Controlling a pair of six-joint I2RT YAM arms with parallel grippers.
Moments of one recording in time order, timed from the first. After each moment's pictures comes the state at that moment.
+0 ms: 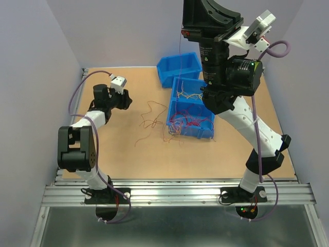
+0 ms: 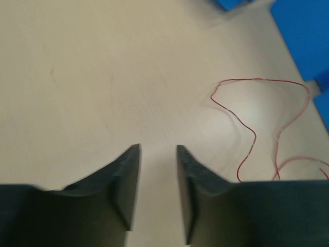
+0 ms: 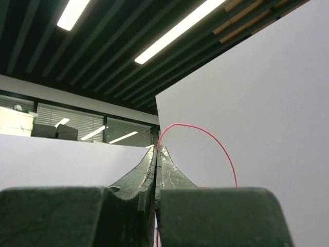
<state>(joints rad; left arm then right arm) -0.02 1.64 0.95 0.23 0.39 0.13 0.96 1.75 2.28 0.73 0.09 -0.11</state>
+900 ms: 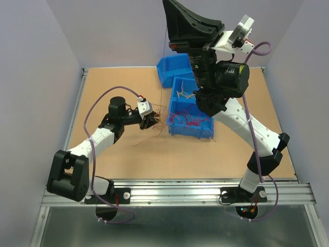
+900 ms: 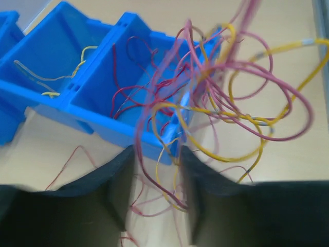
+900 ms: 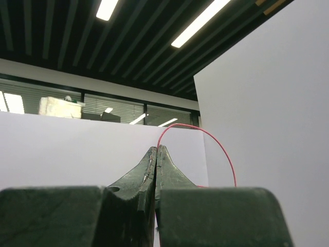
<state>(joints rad) -0.31 1.28 0.70 0.30 0.99 0.38 0.96 1.73 2.14 0.80 0.00 0.06</state>
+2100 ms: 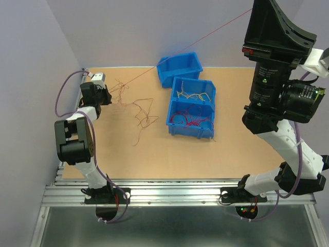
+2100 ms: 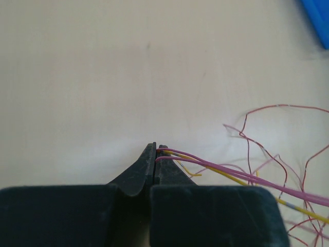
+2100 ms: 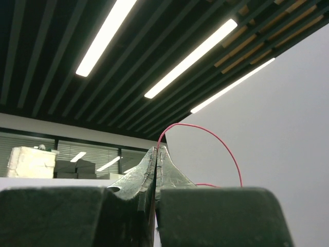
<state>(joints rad) 0.14 1.74 1.02 0.23 0.33 0.00 0.96 1.38 1.93 0.84 0.09 -0.02</state>
